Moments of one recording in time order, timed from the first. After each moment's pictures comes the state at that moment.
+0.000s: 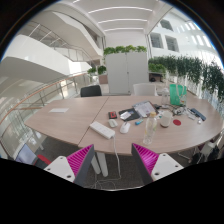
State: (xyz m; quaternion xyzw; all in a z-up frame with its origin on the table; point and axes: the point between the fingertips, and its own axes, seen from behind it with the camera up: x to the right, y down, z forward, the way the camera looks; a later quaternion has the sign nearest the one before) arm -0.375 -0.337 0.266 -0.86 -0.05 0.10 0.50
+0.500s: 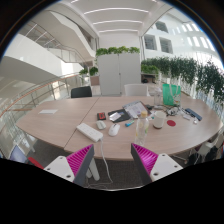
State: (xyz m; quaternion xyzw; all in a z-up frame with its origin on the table) arm -0.358 -0.298 0.236 -0.85 -0.02 0.06 0.51
